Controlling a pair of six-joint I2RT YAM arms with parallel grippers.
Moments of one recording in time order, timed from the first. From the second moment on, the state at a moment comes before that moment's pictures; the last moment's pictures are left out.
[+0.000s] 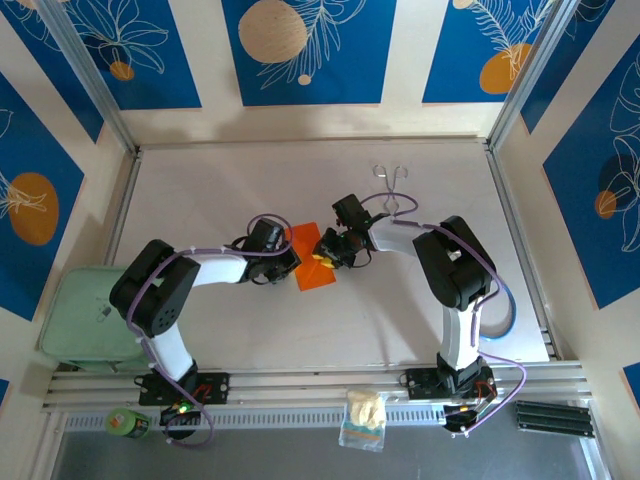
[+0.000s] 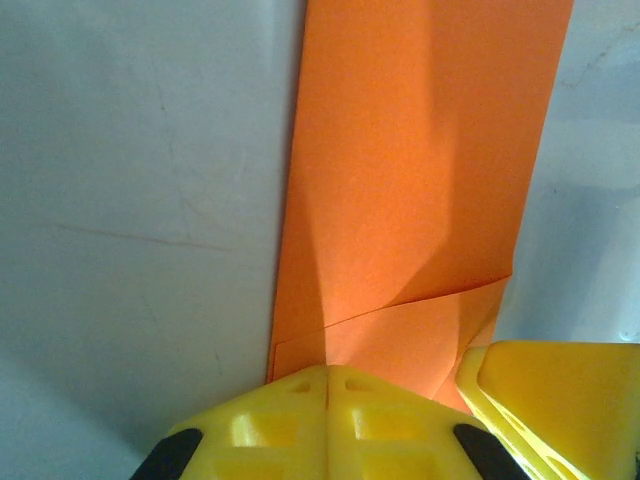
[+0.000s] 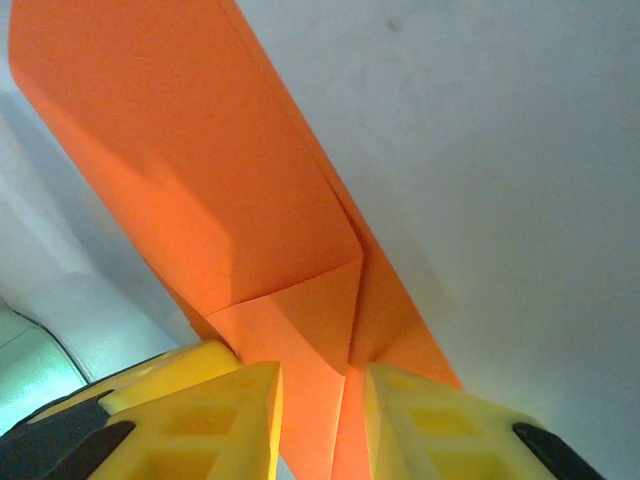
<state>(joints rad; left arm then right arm) -0.57 1.75 0.80 0.05 0.24 -1.13 0.57 1.94 1.15 -0.30 -0.45 1.04</state>
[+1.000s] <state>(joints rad) -0.57 1.74 0.78 0.09 0.24 -1.15 0.60 1.97 1.22 -0.38 -0.39 1.00</state>
